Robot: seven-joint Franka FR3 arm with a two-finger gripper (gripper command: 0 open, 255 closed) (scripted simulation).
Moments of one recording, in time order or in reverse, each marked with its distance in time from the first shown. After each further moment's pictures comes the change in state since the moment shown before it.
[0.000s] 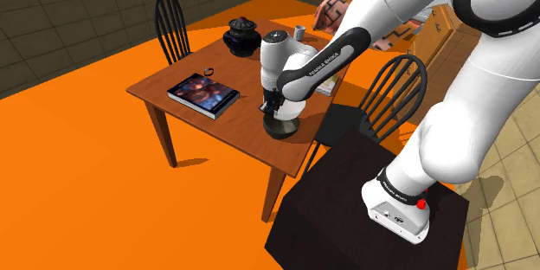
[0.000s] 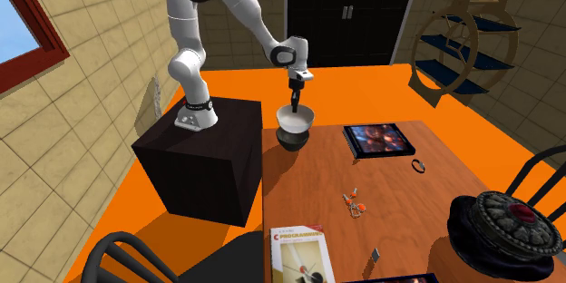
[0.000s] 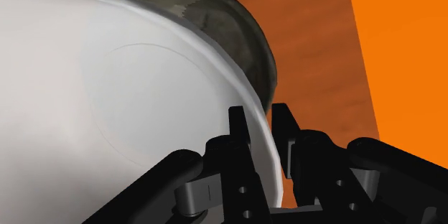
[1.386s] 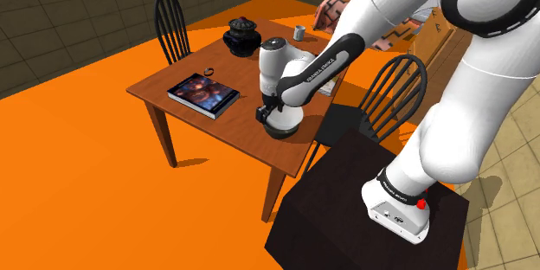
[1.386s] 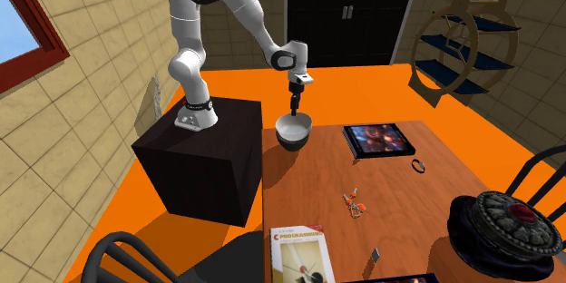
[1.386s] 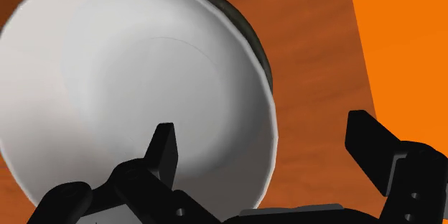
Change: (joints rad) arm 0.005 0.046 -0.003 0.000 -0.021 0.045 0.027
